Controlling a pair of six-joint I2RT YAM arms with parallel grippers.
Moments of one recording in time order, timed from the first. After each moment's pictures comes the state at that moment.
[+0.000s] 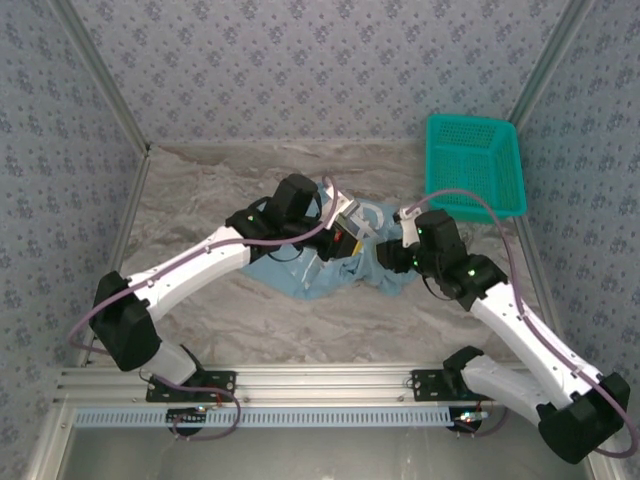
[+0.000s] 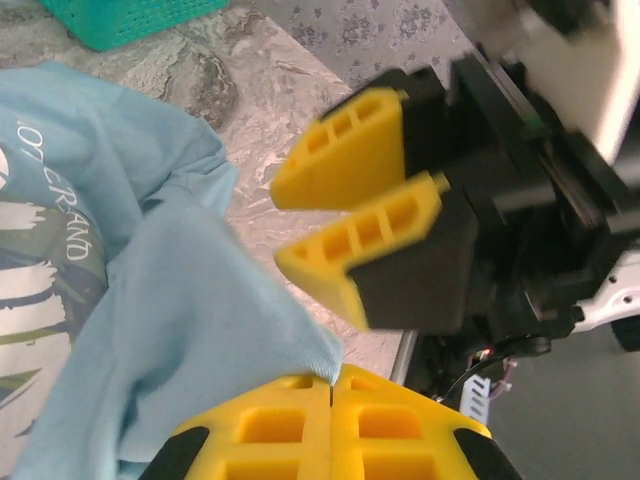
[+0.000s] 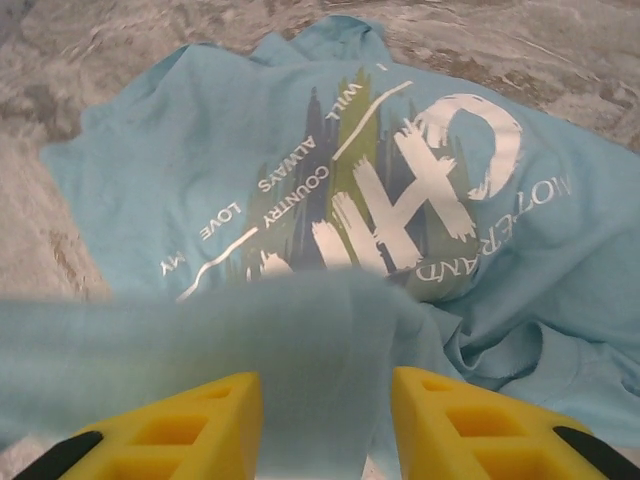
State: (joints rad) left arm -0.83 1.52 1.32 -0.43 0.59 -0.28; right arm 0.54 0.93 0.86 -0.60 -0.07 0.21
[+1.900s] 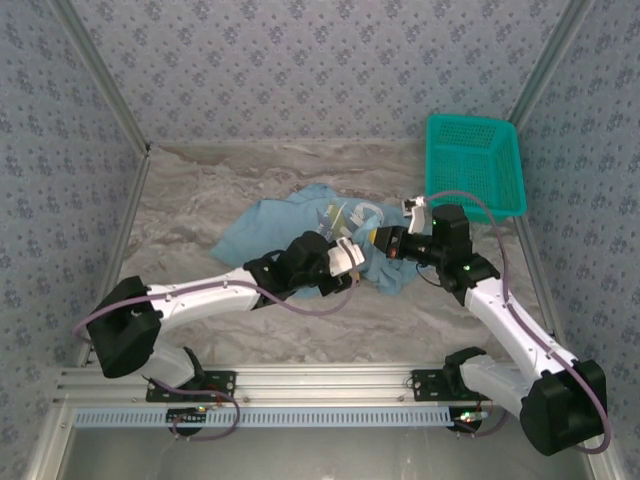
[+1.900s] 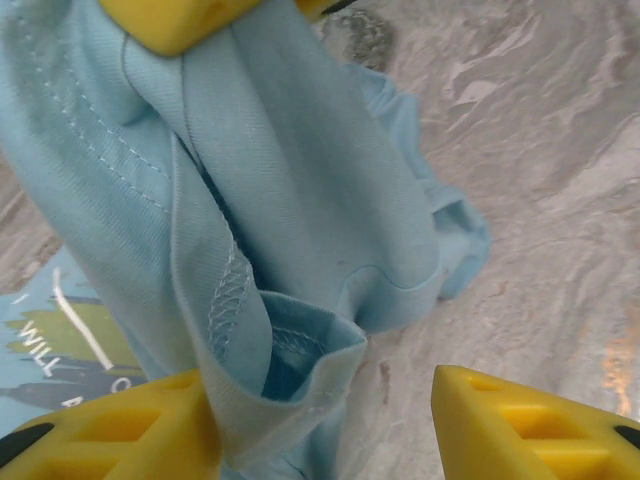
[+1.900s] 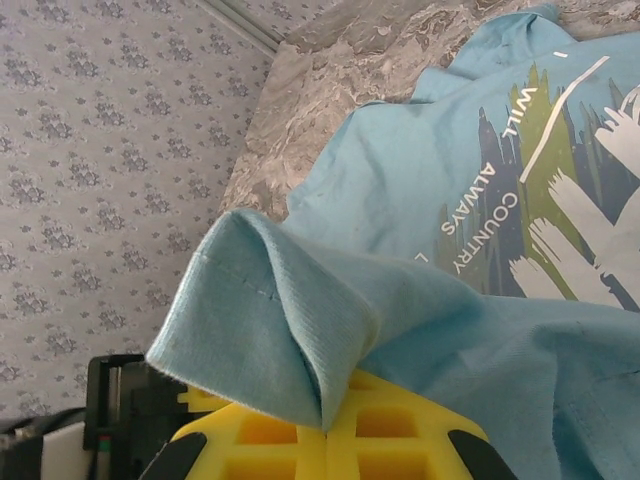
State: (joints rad) left arm -1.03 1.47 0.91 0.01 -0.03 0.27; right arm 0.32 1.01 0.70 -0.13 -0.60 0.63
